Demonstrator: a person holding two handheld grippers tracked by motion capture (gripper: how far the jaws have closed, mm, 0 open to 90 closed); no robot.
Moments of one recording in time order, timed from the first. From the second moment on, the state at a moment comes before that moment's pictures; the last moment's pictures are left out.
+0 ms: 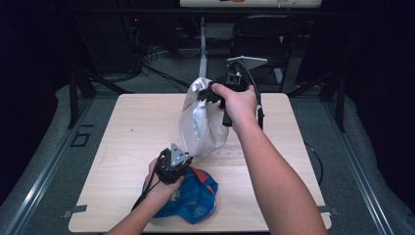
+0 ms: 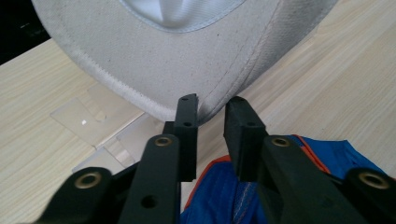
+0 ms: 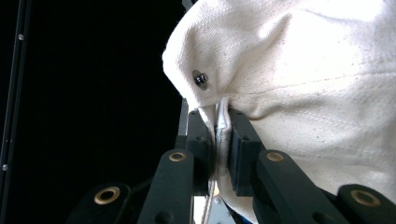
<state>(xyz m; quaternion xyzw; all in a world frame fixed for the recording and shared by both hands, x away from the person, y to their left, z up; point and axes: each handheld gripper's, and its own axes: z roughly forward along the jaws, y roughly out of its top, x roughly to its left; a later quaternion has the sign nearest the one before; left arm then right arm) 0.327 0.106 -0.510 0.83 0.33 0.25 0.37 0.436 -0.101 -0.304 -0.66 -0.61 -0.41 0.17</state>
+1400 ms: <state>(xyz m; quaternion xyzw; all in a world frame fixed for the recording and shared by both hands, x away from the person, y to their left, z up) 0.339 0.128 -0.506 0.80 0.36 0.21 0.43 0.445 -0.084 -0.323 -0.66 -0.61 -0.40 0.18</state>
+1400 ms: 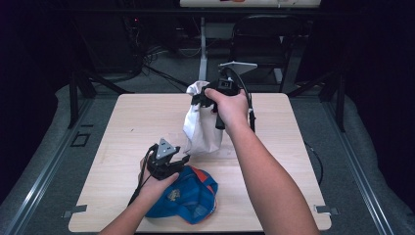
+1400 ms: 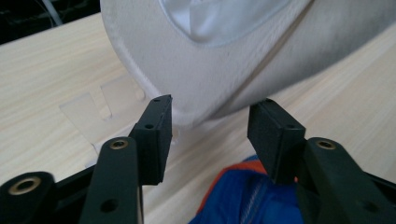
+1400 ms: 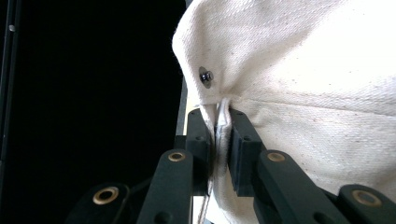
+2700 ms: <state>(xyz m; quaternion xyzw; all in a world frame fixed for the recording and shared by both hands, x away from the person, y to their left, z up) 0.344 0.159 -0.541 0.70 0.47 0.13 0.52 0.441 -0.051 -0.331 -0.64 -0.65 -0.37 0.18</state>
